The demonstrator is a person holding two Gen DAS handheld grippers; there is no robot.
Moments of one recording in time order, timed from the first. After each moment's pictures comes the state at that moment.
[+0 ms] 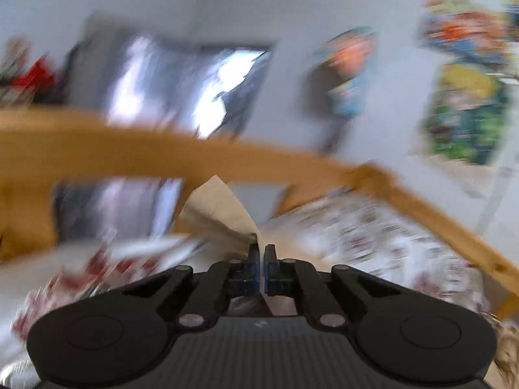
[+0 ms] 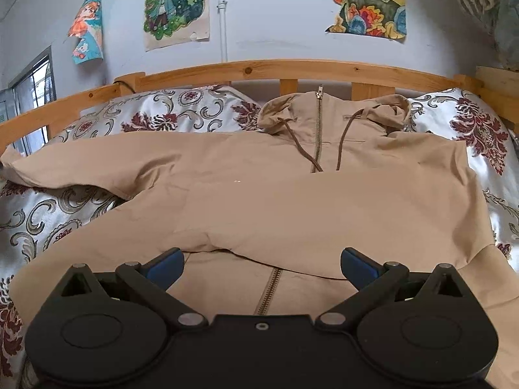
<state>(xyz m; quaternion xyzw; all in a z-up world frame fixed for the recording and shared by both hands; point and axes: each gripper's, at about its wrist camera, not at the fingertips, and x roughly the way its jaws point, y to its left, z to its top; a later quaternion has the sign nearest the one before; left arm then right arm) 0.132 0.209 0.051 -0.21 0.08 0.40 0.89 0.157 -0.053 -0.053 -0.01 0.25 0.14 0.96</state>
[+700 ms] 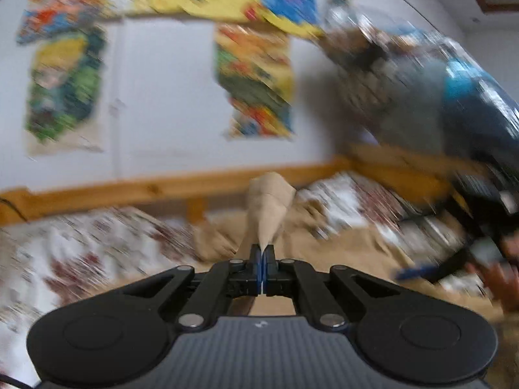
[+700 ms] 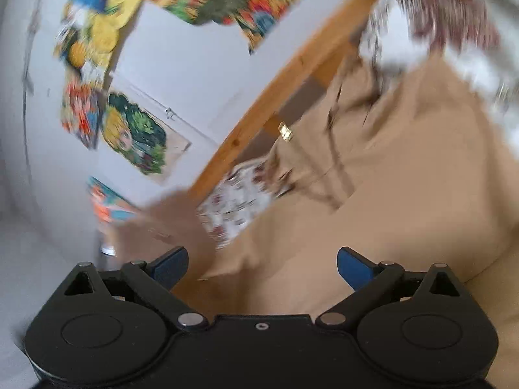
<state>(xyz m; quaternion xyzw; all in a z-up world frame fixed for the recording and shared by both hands) 0.211 -0.025 0.048 0.05 0.13 -0.17 0.98 0.272 -0.210 -0.013 0.44 0.31 0.27 0.80</state>
